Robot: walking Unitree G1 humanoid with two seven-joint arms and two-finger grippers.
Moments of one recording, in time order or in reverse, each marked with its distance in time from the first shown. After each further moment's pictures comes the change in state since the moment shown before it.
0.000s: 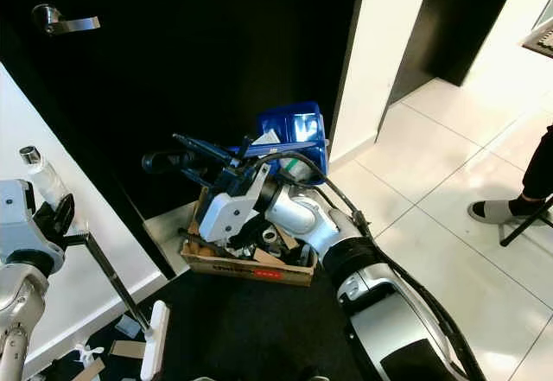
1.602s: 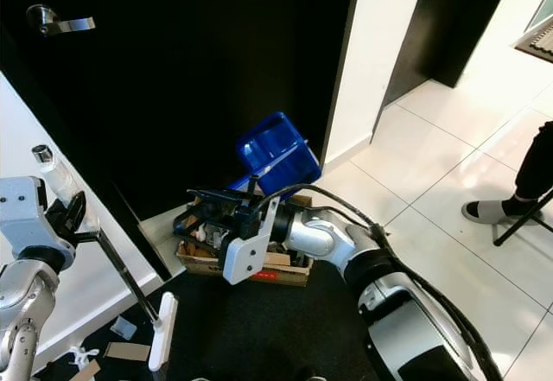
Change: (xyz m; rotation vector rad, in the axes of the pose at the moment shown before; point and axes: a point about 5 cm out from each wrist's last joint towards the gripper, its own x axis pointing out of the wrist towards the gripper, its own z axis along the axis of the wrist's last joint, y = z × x) left arm 0.003 -0.012 0.000 -0.013 0.002 -0.032; right arm -0.037 0.031 -0.004 0.055 0.022 0.182
